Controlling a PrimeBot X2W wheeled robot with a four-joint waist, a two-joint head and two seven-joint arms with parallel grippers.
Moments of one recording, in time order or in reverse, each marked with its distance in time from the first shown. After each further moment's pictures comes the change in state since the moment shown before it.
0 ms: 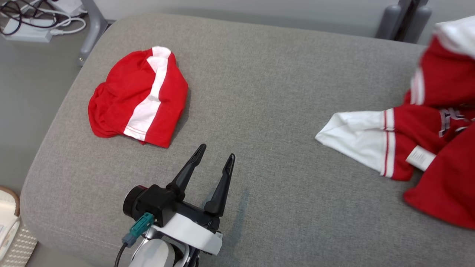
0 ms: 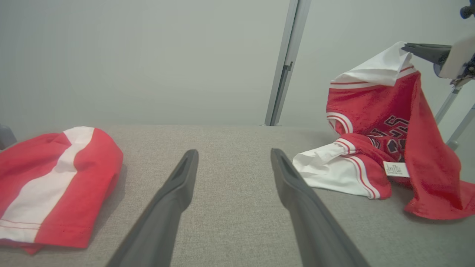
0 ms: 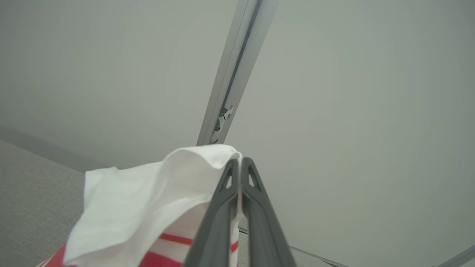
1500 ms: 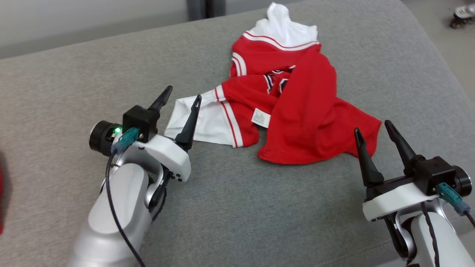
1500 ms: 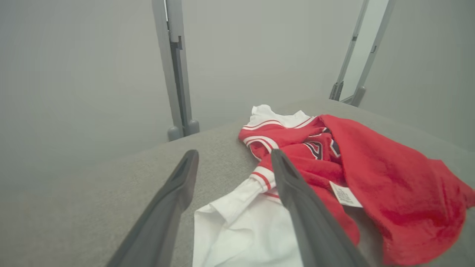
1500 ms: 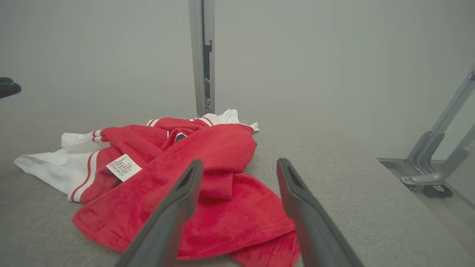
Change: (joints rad) left arm -0.371 0.011 0.111 0.379 0.103 -0.018 0.043; right arm 0.571 0.415 0.098 -0.448 0.103 0.000 -0.172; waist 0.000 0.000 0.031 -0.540
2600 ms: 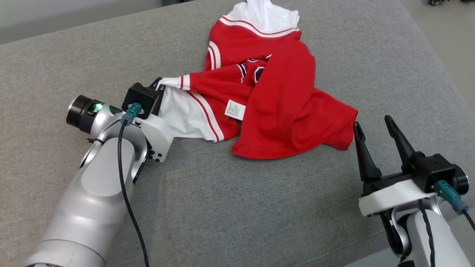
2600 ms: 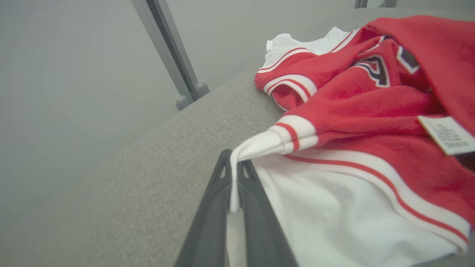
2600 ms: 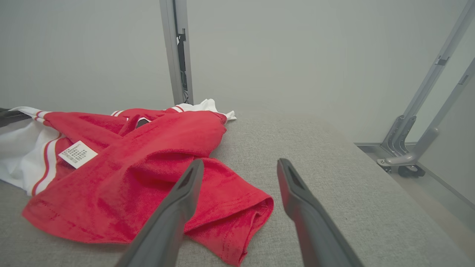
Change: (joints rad) left arm -0.290 0.049 -0.158 0.456 0.126 0.075 -0.031; right arm -0.013 0.063 -0.046 -0.007 -0.034 0.000 -0.006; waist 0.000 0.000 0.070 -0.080
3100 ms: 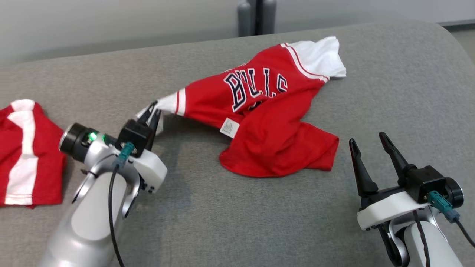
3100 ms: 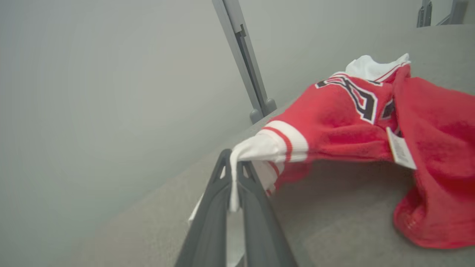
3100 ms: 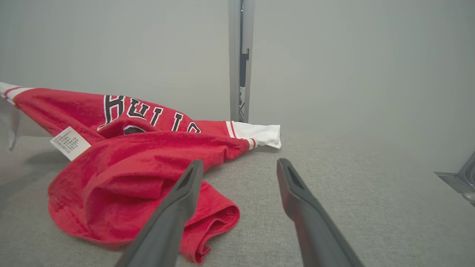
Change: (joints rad) left arm 0.217 0.103 -0.001 -0.311 0.011 0.037 -0.012; right arm 0.037 -0.016 0.025 0.041 0.001 0.000 -0.001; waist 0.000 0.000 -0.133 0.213
